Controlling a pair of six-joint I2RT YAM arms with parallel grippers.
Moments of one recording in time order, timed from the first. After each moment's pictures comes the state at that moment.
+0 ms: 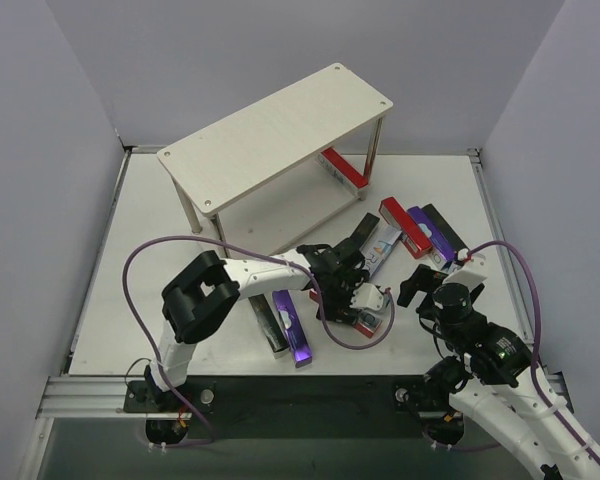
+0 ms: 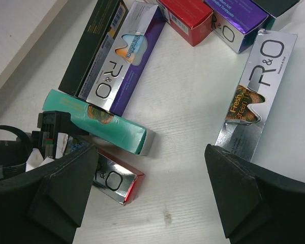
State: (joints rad) left arm -1.04 2.02 1.46 -0.56 0.30 0.80; right arm 0.62 0.43 0.60 -0.79 0.56 0.65
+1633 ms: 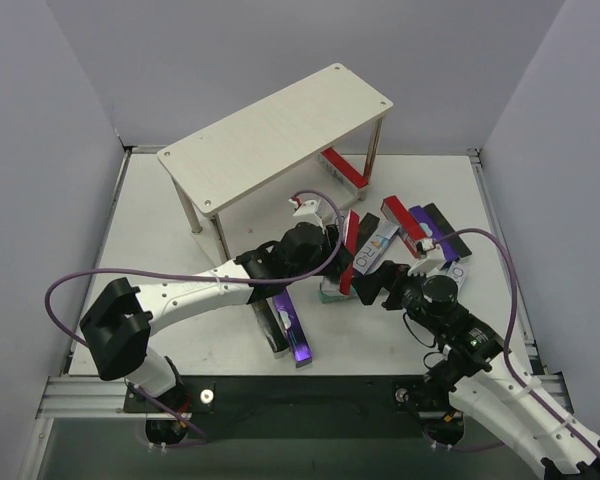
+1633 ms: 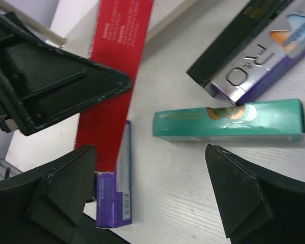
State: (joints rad) left arm -1.01 1.56 1.14 -0.07 -0.23 -0.84; right arm 0.62 0.50 0.44 -0.30 0.10 0.63
